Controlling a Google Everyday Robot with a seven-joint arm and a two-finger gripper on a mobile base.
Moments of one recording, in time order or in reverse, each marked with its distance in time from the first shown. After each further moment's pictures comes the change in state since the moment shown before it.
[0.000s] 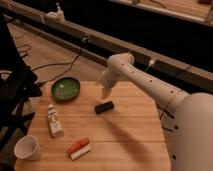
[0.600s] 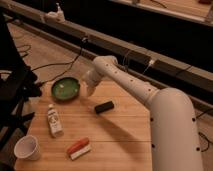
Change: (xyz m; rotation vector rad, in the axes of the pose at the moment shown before) arm -0.069 -0.049 0.061 0.043 -0.137 -0.160
